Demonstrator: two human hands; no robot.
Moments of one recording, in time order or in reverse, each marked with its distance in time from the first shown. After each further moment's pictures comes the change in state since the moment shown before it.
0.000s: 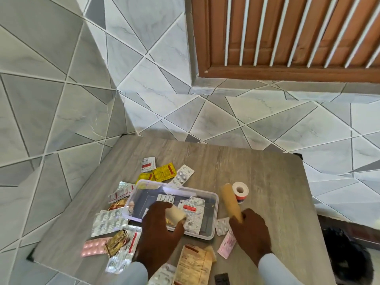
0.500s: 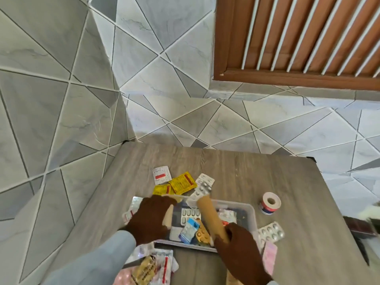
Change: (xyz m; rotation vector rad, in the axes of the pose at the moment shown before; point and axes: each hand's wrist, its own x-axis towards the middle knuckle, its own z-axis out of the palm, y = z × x) left_hand 0.131 -0.147 -0.072 0.347 -0.617 0.300; right_hand -0.064 -0.127 0.089 -0.077 -0.035 -0.113
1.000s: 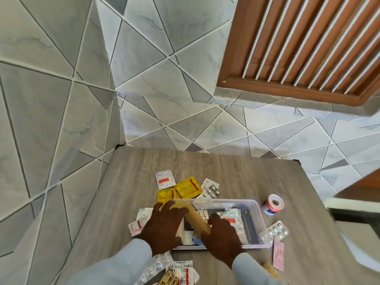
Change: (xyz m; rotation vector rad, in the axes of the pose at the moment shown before) left_hand 0.011 -0.051 0.008 0.142 -0.034 0.255; right_hand 0.034 -0.091 0.069 -0.245 -0.057 0.047
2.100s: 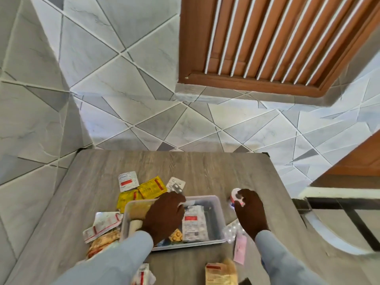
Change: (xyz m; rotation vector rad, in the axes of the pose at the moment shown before) left_hand 0.085 0.111 -0.006 -0.394 0.318 -0.087; right_hand 0.041 0.180 -0.096 0.379 0.447 0.135
